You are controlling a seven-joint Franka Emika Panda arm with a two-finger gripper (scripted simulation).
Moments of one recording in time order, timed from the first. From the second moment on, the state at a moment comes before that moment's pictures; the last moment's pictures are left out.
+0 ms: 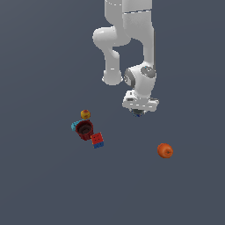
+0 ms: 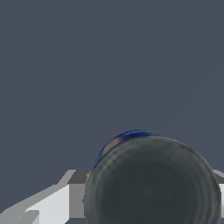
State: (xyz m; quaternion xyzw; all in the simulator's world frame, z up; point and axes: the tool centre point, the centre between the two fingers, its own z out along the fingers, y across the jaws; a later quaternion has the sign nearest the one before) arm -0.159 0.160 0.037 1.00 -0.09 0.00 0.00
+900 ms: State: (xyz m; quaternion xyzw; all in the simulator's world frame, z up) arm -0.119 0.131 0.164 1.00 -0.09 0.00 0.00
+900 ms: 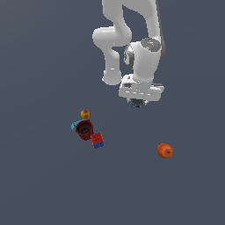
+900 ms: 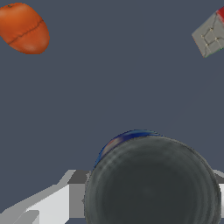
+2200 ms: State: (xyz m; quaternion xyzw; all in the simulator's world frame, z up) arm -0.043 0.076 0.391 1.00 -0.10 0.00 0.00
